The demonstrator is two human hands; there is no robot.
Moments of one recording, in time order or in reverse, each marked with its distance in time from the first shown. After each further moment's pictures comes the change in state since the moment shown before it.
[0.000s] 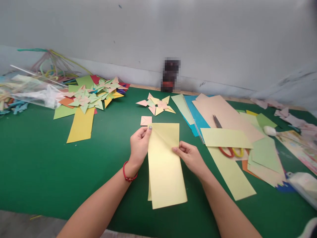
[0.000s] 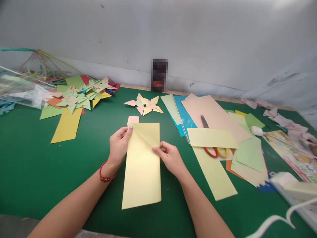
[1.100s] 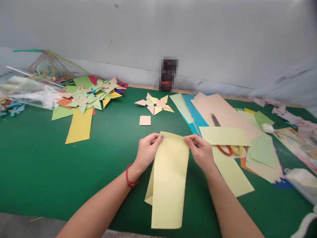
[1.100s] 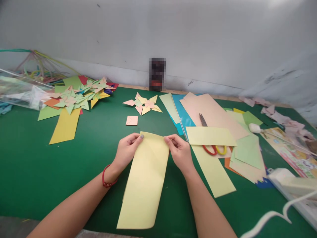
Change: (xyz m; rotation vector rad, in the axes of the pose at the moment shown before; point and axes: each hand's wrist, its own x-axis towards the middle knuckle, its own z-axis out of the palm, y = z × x) left_hand -0.017 -0.001 0.010 0.170 -0.230 -0.044; right_hand 0.002 0.004 -0.023 -0.148 0.321 -0.175
